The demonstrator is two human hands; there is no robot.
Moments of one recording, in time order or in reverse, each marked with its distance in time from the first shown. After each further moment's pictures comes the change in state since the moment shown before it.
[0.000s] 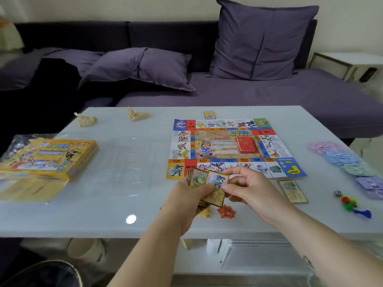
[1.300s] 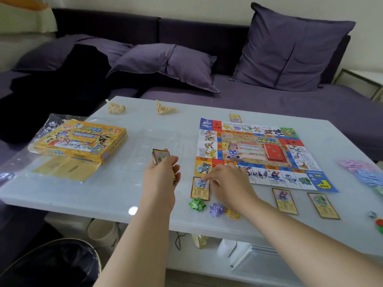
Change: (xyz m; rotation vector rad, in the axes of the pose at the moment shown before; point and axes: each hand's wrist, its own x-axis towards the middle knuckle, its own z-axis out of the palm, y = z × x) left_hand -0.005 0.042 -0.084 -0.436 0.466 0.167; right_hand 0.055 -0.003 0.095 -1.105 0.014 -0.331
